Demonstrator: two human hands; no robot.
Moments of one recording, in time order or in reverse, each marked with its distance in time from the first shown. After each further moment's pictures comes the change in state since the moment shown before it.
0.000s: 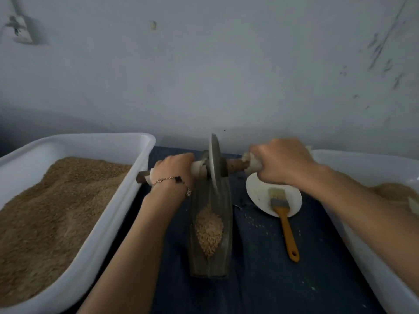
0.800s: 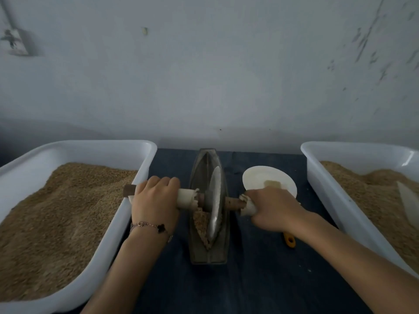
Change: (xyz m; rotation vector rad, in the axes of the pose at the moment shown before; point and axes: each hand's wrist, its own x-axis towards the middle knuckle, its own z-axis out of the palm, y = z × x) left_hand -0.076 -0.021 0.007 0.171 0.215 0.188; right_hand -0.072 -0.040 0.054 0.420 -0.329 0.107
